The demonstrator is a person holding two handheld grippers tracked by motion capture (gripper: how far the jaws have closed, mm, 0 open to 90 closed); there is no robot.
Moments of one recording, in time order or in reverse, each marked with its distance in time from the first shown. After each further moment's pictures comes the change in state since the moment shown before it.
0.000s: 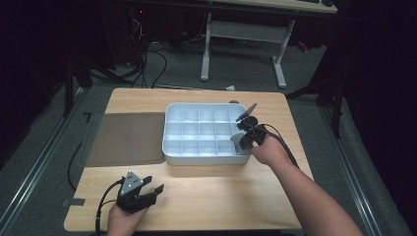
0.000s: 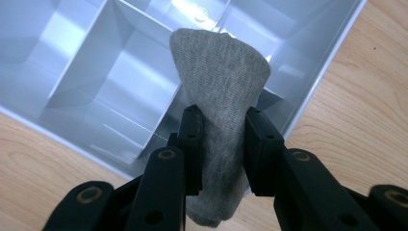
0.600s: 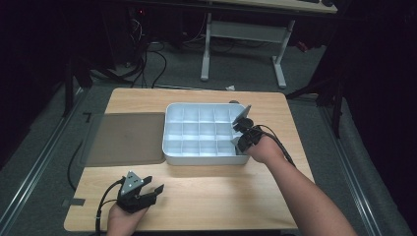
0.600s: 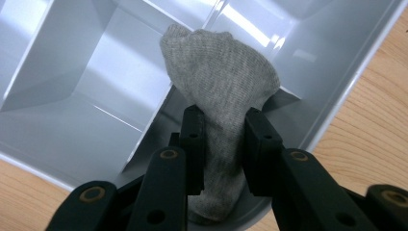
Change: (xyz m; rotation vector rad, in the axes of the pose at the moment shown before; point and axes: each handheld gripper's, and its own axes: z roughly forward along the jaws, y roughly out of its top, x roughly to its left) left arm 0.001 -0.001 0.002 0.008 -0.007 0.006; right arm 0.000 0.008 0.024 0.096 -0.003 -0.015
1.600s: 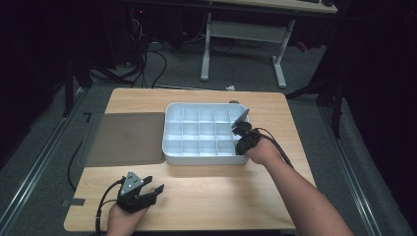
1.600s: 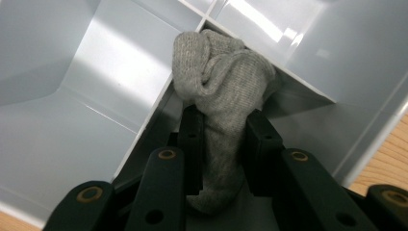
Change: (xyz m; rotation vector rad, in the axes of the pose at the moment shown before) left arm 0.000 0.000 0.000 -0.006 -0.003 0.004; right arm -0.001 0.000 0.020 0.039 0.035 0.008
